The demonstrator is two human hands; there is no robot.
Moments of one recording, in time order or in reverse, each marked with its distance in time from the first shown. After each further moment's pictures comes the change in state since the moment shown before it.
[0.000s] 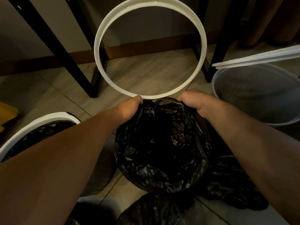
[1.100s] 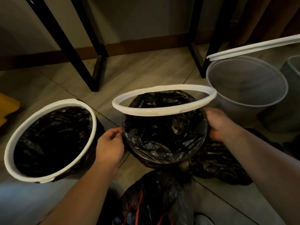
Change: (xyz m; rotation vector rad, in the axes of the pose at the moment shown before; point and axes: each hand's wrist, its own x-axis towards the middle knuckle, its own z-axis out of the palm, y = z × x) left_hand -0.100 -0.149 0.036 -0.649 0.355 0.025; right_hand -0.083 0.104 -0.001 0.580 0.091 0.014
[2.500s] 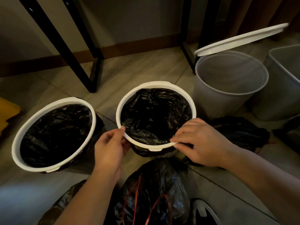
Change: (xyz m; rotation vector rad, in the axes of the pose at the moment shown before) left_hand -0.057 -0.003 -0.007 -0.350 -0.041 -0.019; right_hand -0.121 0.045 -0.009 -1.303 -0.328 -1.262
